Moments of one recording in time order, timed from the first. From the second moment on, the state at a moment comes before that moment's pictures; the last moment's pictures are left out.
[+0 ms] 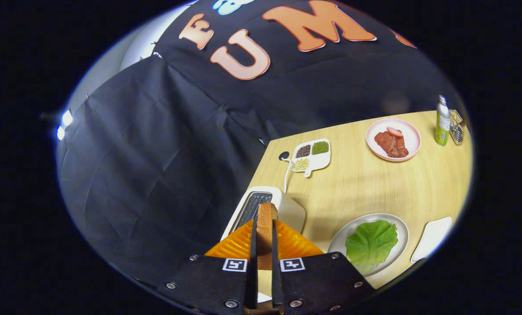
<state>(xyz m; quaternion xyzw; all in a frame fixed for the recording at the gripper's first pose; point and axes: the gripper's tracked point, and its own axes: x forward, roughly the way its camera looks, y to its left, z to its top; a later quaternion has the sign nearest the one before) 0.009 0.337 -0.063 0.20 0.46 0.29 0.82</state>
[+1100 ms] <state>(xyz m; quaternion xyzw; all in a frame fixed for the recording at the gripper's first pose) 0.000 0.241 -0.146 0.22 0.45 0.26 0.82</state>
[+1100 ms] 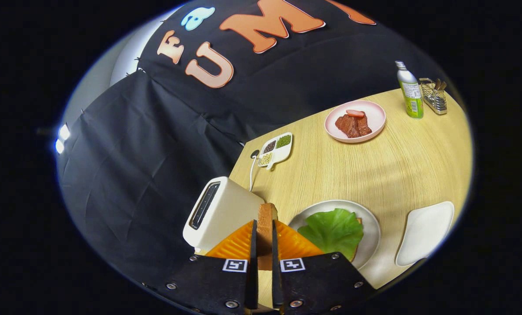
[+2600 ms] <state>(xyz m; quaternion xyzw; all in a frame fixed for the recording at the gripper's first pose) 0.013 0.158 -0.243 0.11 0.43 0.17 0.88</state>
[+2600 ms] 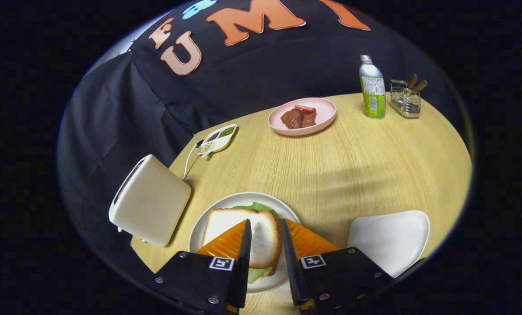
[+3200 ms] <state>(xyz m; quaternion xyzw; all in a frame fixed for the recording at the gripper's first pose) 0.040 0.124 -0.137 0.06 0.24 0.15 0.96</state>
